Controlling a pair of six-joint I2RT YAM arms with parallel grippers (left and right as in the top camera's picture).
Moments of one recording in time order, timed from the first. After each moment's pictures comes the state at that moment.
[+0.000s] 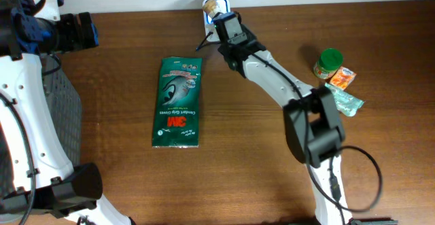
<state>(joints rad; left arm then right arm) 0.21 1.89 2.40 -1.46 0.12 0.02 0.44 2.27 1.88 -0.42 0.40 -0.42</state>
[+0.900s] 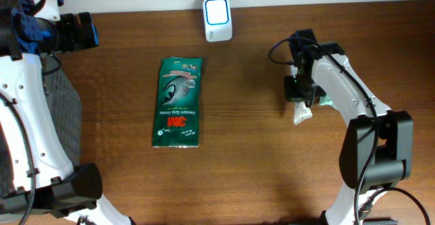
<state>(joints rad) 0.21 1.89 2.40 -1.46 0.12 0.02 0.11 1.93 1.48 -1.05 0.12 0.16</state>
